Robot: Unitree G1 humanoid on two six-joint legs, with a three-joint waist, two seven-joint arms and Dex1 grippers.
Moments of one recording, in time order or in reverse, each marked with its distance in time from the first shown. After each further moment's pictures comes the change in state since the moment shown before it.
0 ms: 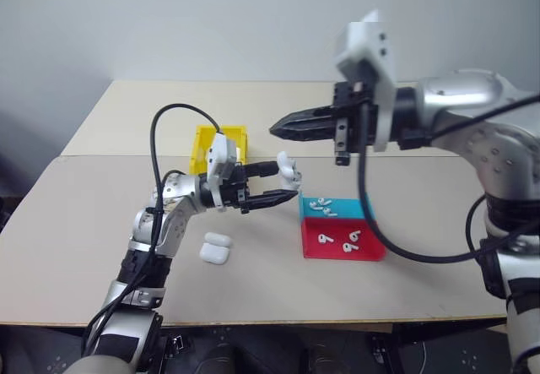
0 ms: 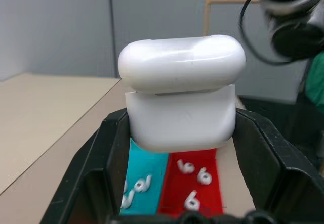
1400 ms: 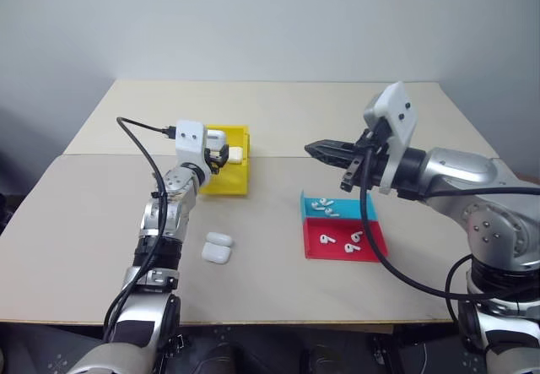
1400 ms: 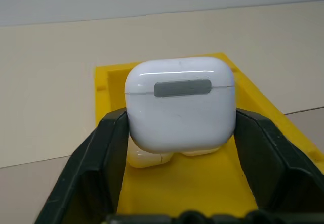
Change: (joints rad) left arm -0.106 -0.094 0.156 0.266 0.351 0.093 0.942; right arm 0.490 0.146 -0.359 -0.262 -0.042 0.087 -0.330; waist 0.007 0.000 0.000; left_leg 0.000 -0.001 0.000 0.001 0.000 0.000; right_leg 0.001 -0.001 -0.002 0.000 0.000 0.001
